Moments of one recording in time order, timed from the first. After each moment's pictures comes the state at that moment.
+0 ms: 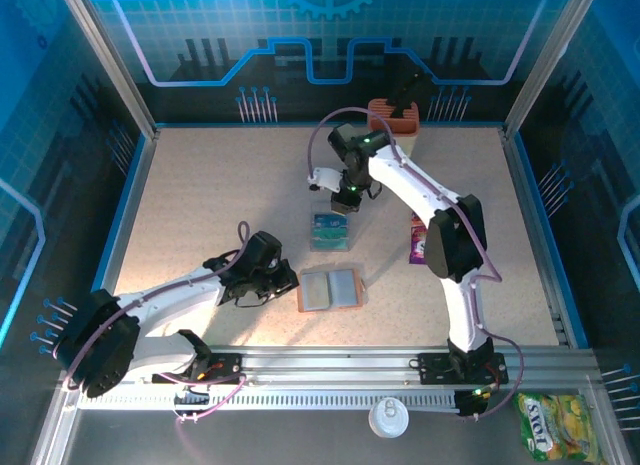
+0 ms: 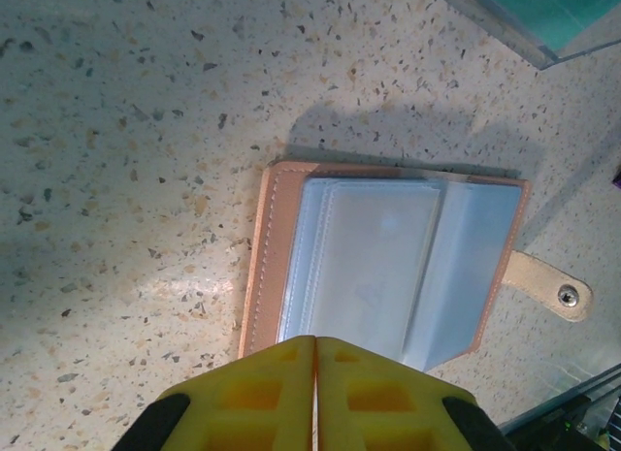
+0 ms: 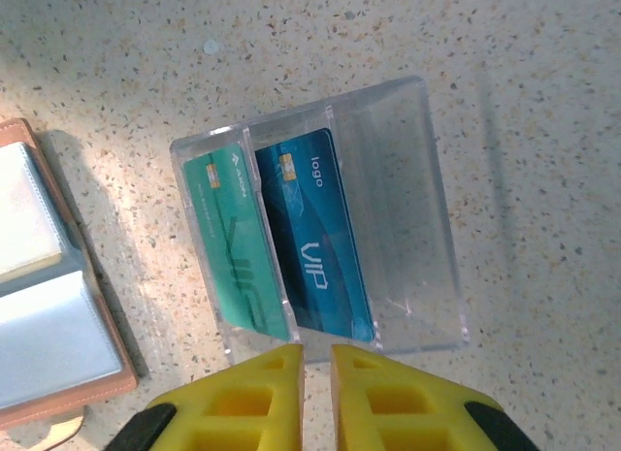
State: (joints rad) left arm -0.64 1.23 0.55 -0.30 0.24 -1.11; right arm 0.55 2.10 1.97 -1.21 -0.21 -0.72
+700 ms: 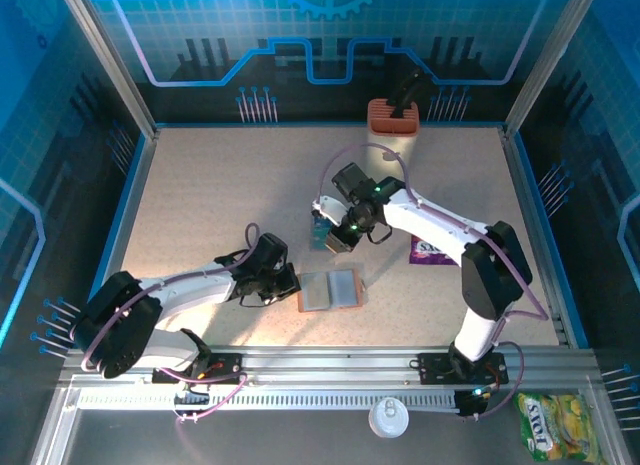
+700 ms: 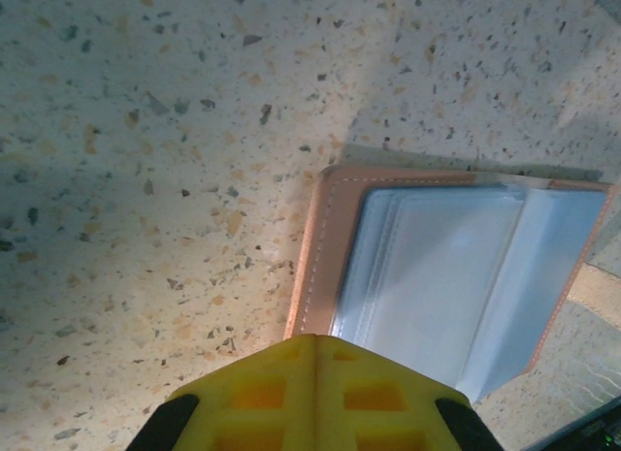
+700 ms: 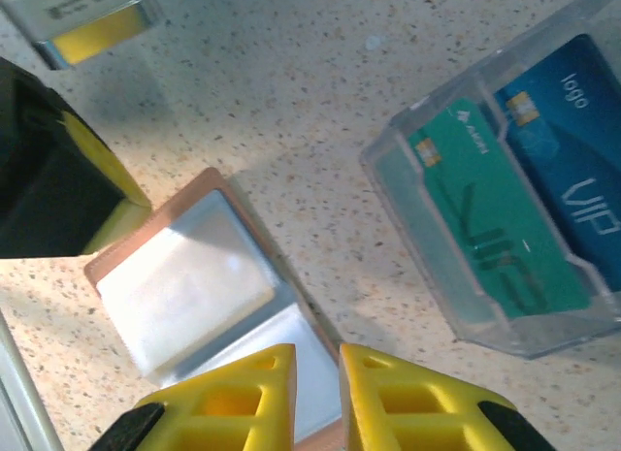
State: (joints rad) left arm -0.64 1.36 0.55 -0.26 0.26 -1.10; right arm 0.67 1.73 1.36 -0.83 -0.32 -0.25
